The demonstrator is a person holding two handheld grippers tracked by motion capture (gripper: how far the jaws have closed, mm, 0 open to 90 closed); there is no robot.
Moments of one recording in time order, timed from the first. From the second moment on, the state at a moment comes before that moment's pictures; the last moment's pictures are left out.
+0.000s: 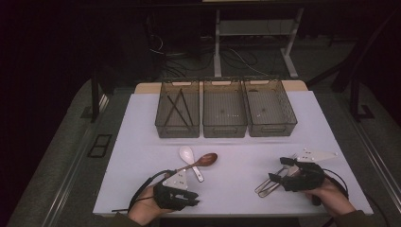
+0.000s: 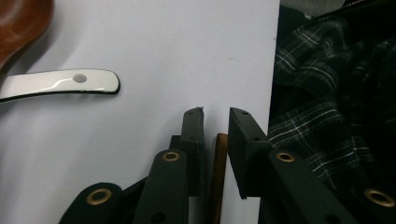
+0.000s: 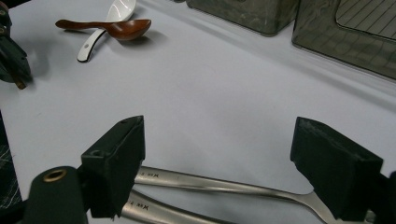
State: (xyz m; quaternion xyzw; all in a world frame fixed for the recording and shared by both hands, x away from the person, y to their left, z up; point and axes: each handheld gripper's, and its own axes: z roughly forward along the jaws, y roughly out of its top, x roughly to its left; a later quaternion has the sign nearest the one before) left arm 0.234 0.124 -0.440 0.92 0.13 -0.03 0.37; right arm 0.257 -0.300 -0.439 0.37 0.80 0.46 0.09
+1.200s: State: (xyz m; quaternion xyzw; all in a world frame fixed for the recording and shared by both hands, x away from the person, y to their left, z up) left arm 0.279 0.131 -0.440 0.92 0.17 0.05 0.34; right arm 0.257 -0.298 -0.439 0.37 0.80 0.45 0.09
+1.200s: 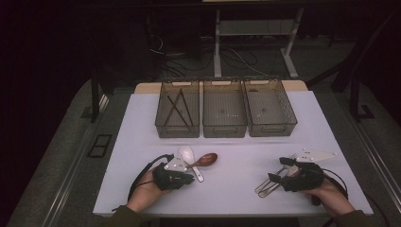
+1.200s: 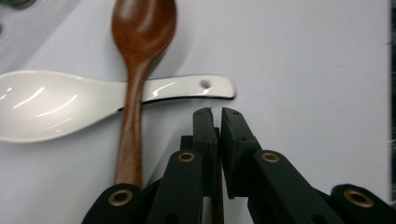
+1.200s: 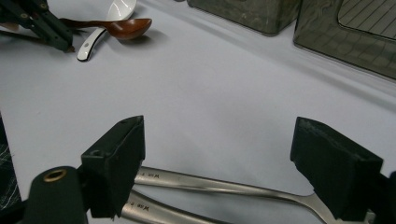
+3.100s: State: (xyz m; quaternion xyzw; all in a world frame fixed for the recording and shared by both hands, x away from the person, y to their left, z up) left arm 0.246 0.205 -0.434 0.90 0.23 0.07 0.35; right arm 0.250 -0.295 -0.440 0.35 0.80 0.47 0.11
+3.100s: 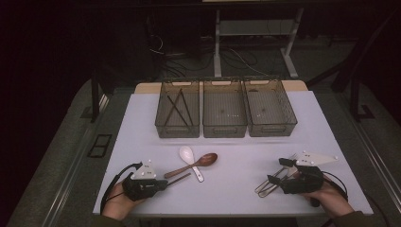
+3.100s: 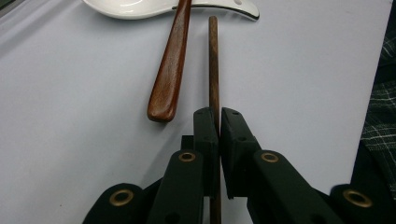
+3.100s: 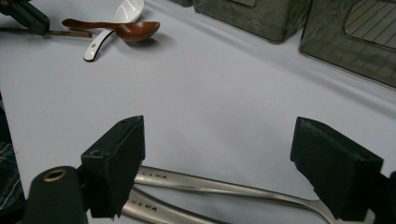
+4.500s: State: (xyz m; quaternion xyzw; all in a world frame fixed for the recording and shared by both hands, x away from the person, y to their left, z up) left arm 0.299 0.183 -0.383 0.87 0.28 0.07 0.41; right arm 0.255 -0.304 -0.448 0.36 0.80 0.46 0.11
